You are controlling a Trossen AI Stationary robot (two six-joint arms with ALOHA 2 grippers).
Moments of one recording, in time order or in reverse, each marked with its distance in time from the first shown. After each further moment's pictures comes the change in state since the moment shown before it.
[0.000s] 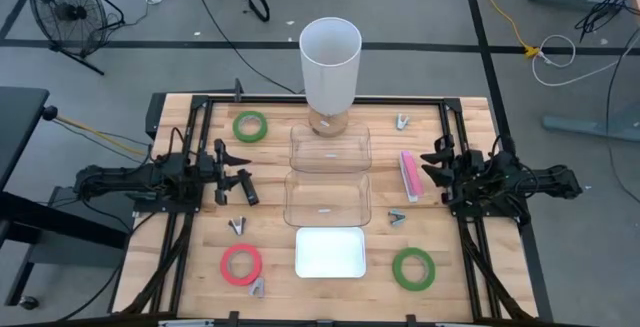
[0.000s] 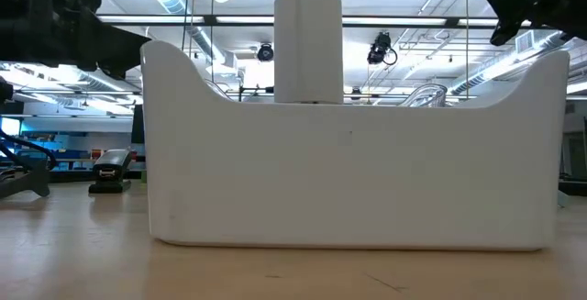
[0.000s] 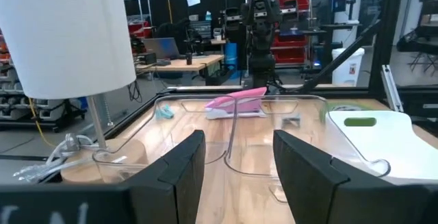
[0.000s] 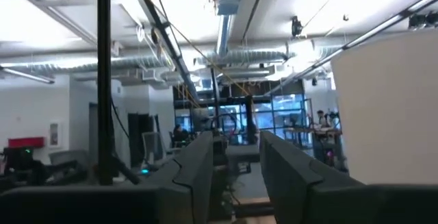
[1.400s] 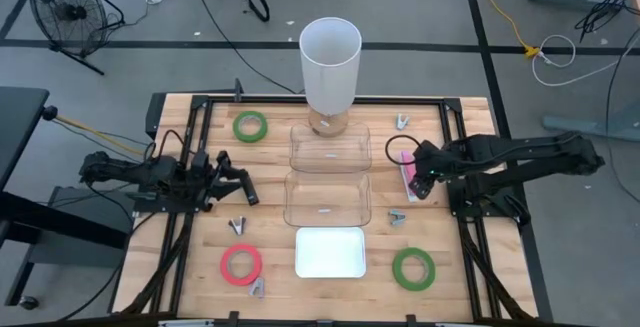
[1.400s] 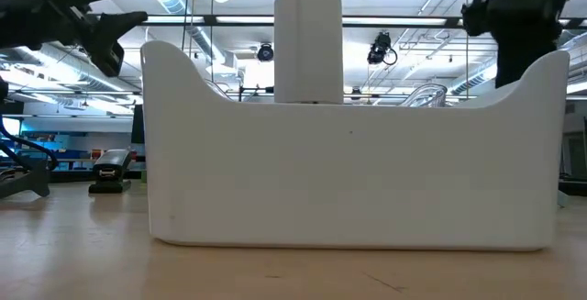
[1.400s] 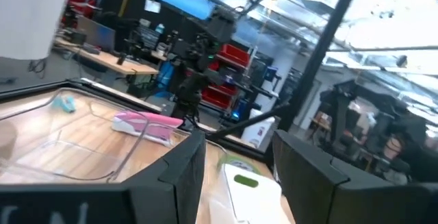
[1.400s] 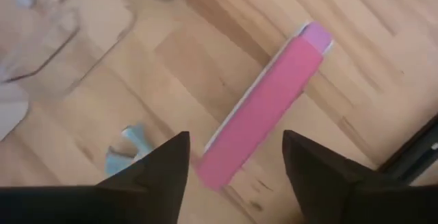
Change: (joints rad) left arm -0.208 0.000 0.000 0.168 -0.020 -0.431; right arm -0.023 0.942 0.840 -1.646 0.117 0.774
